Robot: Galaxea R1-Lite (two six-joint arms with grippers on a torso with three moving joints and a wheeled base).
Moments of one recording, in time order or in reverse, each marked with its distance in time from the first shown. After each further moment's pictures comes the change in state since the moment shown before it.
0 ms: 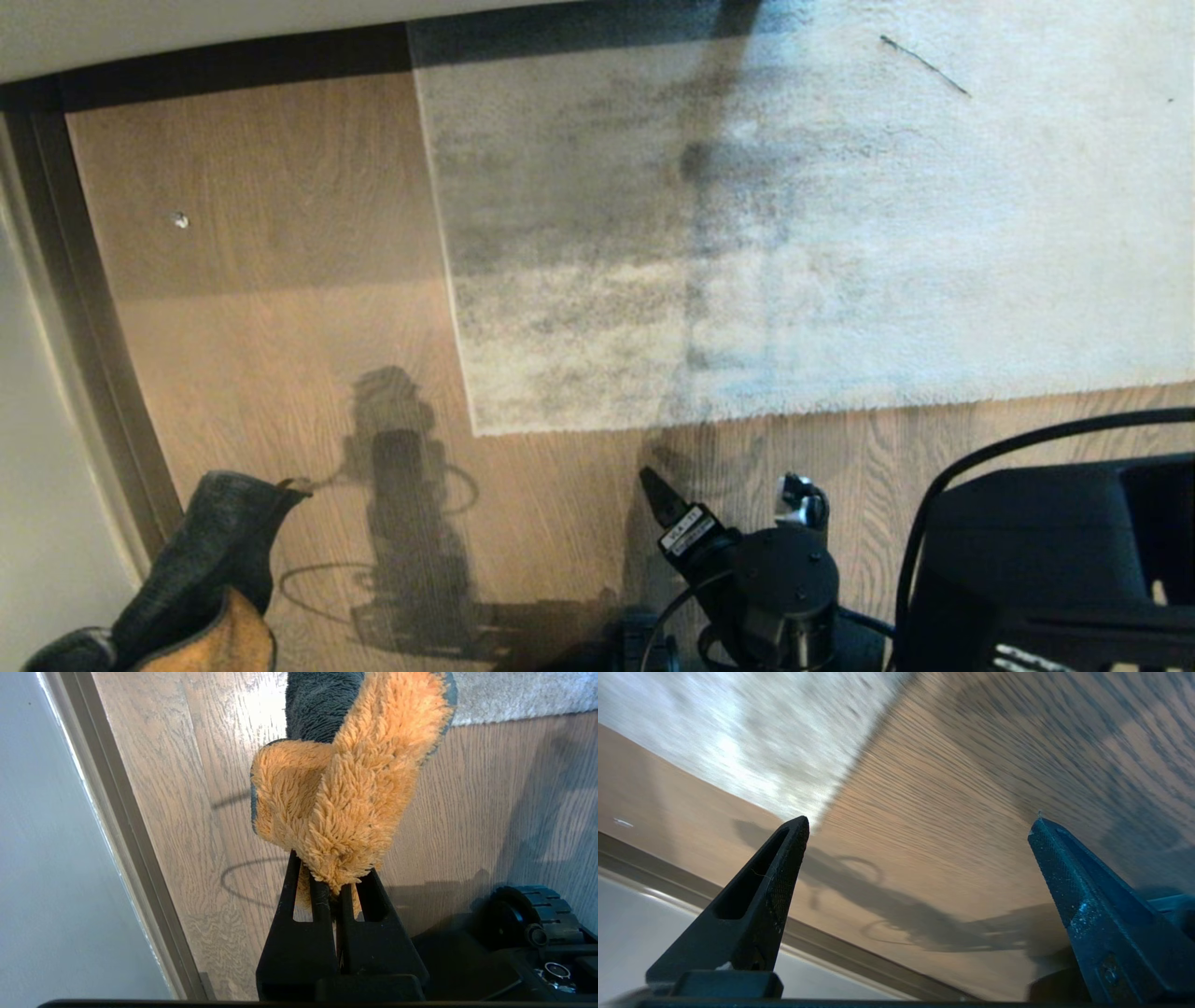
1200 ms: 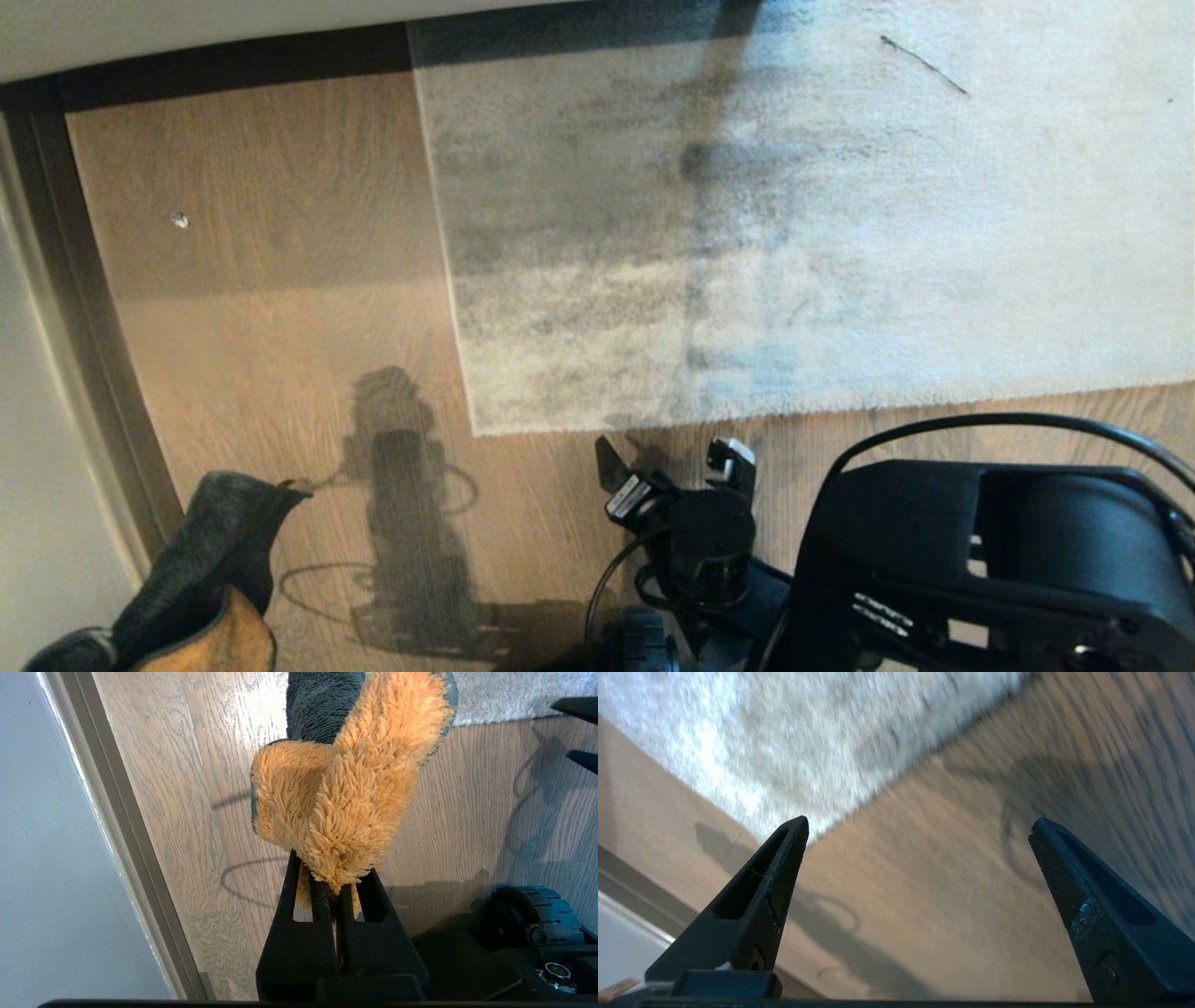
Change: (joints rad) left arm 0.000 0.000 0.000 0.000 0.000 0.000; right arm -0.043 0.169 -0.313 0.000 -0.001 -0.292
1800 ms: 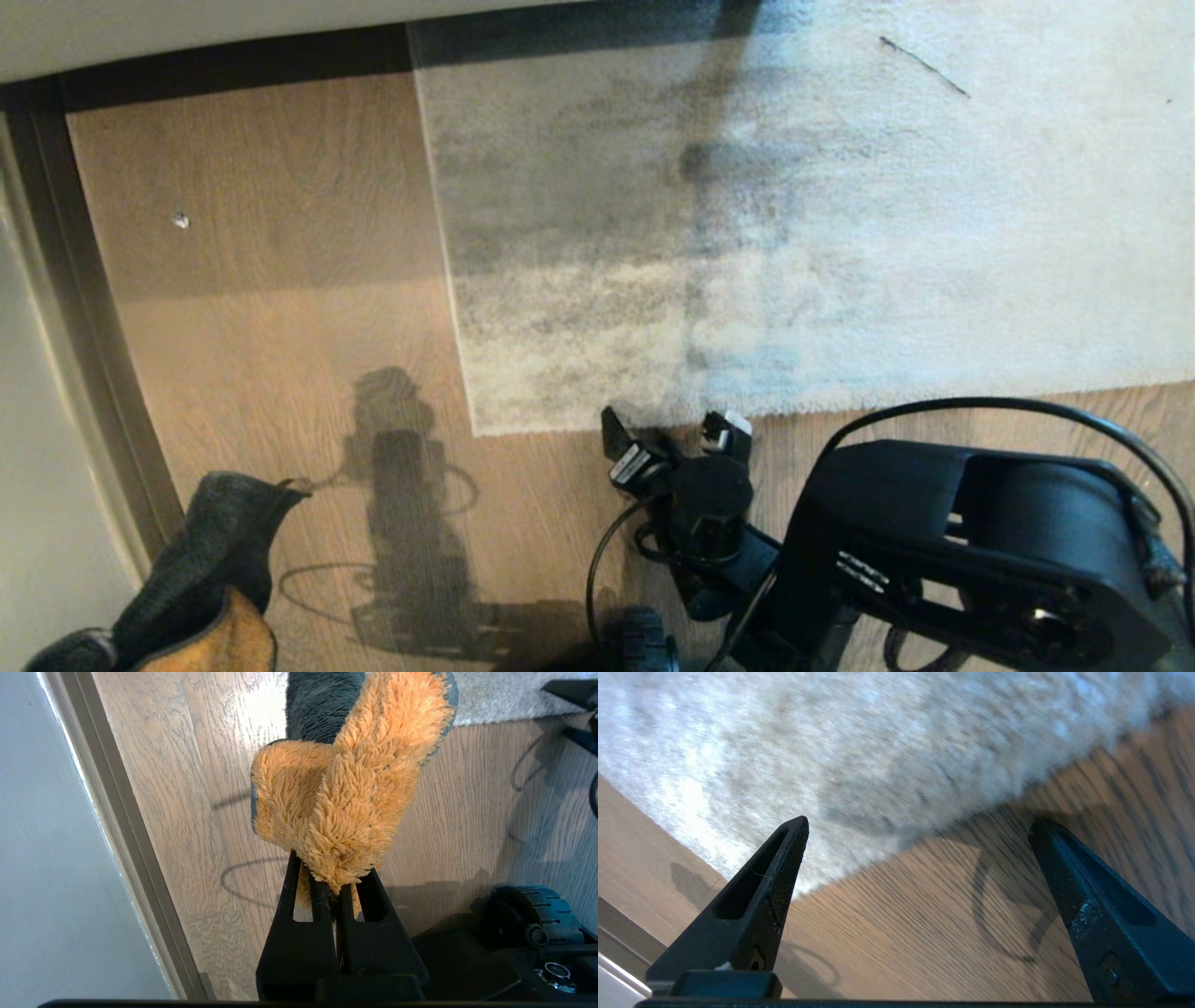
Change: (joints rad) left arm 0.000 0.000 0.000 0.000 0.000 0.000; right arm -0.074 0.042 -0.123 -0.001 0.001 -0.117
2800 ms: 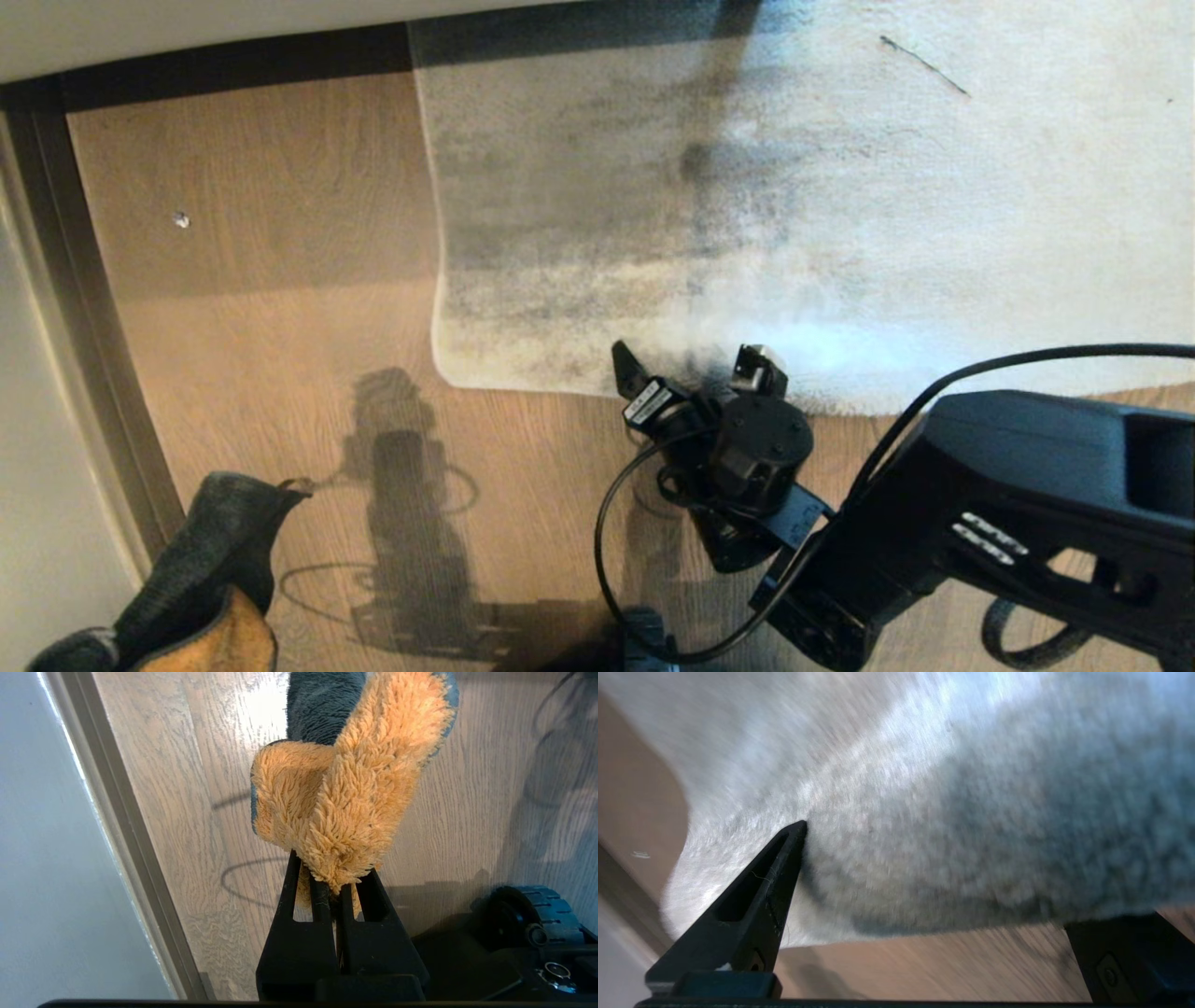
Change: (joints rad) left arm 0.000 0.000 0.000 0.000 0.000 0.000; right arm -0.012 -0.213 0.037 0.000 0.019 -0.082
